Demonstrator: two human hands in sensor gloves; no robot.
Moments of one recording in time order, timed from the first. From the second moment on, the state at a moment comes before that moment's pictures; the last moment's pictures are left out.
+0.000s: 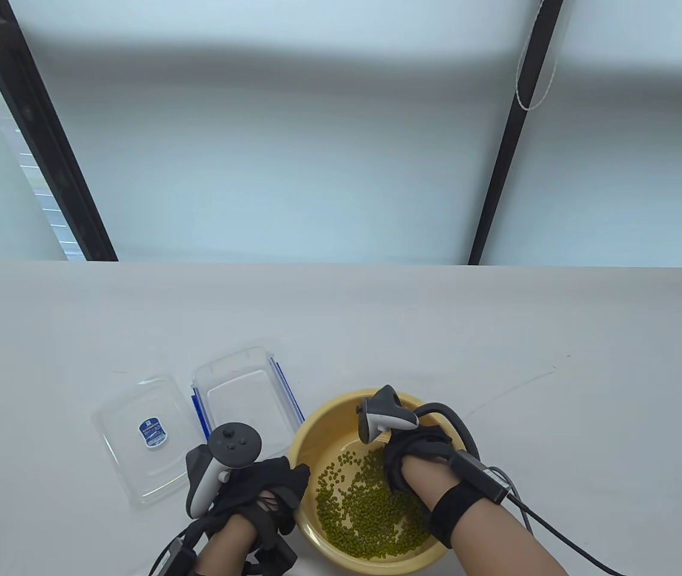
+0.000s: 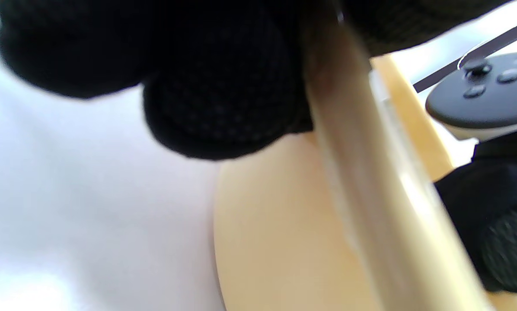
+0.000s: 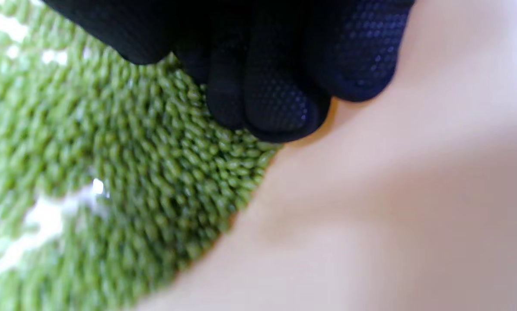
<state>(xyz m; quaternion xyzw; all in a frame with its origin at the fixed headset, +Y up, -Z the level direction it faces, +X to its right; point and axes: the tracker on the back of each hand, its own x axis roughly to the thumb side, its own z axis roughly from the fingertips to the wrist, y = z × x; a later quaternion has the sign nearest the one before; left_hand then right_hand) -0.163 -0.744 -0.299 -0.25 0.04 0.41 0.88 0.075 -0.750 -0.369 -0.04 -0.42 -0.88 0.22</state>
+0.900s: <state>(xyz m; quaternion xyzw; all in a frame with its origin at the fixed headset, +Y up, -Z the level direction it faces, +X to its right) -0.162 -0.743 -0.299 -0.25 0.03 0.39 0.89 0.021 -0.758 -0.387 -0.09 -0.37 -0.92 -0.09</state>
